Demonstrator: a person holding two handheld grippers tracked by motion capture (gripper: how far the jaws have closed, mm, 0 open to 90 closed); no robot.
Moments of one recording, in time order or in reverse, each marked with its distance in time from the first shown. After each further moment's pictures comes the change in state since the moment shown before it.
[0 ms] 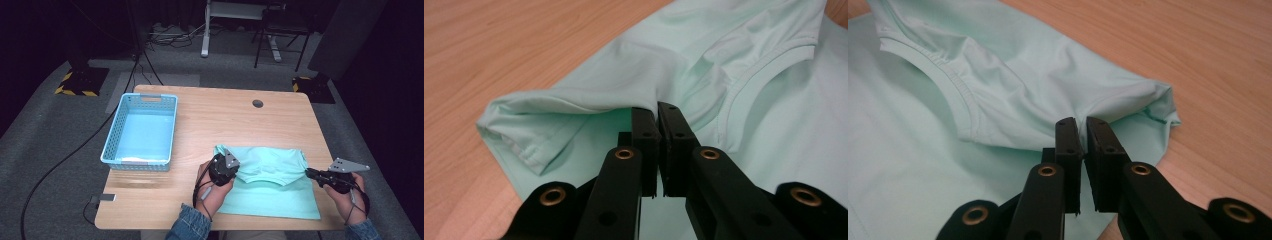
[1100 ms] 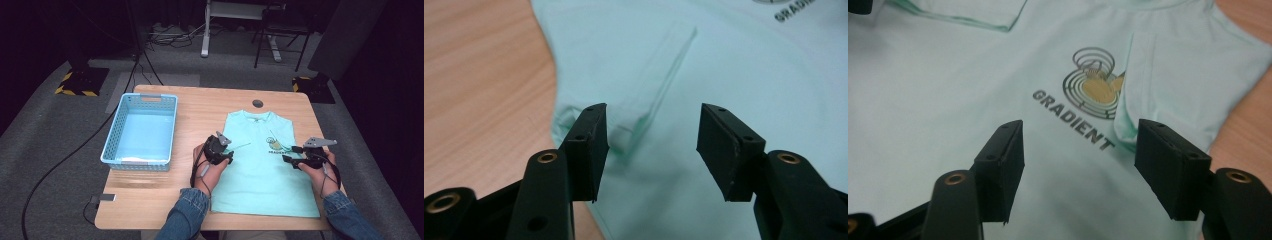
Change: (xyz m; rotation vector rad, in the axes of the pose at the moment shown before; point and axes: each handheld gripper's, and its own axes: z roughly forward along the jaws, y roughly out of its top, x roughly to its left) left arm 0.058 0.000 0.048 0.064 0.100 -0.085; right arm -0.028 0.034 0.090 0.030 0.019 0.041
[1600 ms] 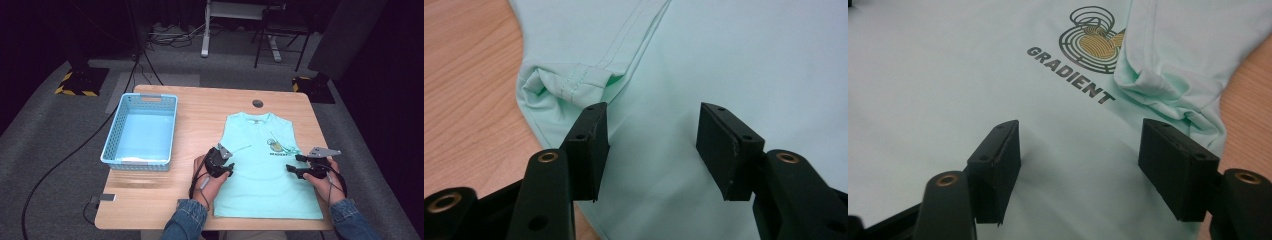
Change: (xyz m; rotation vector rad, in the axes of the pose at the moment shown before) left arm -0.021 -0.025 -0.005 0.009 -0.017 0.030; right arm -0.005 -0.038 -0.004 -0.001 0.031 -0.013
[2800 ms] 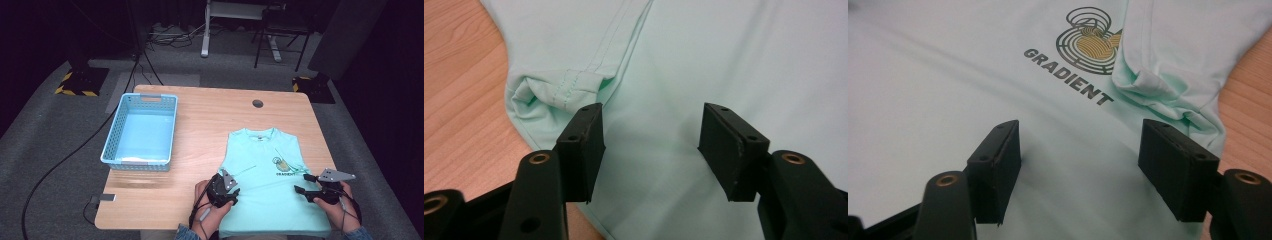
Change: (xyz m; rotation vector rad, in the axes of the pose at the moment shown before) left arm -0.061 -0.039 -0.039 -0.006 -0.050 0.039; right arm 0.040 -0.042 -0.047 0.001 0.015 -0.015
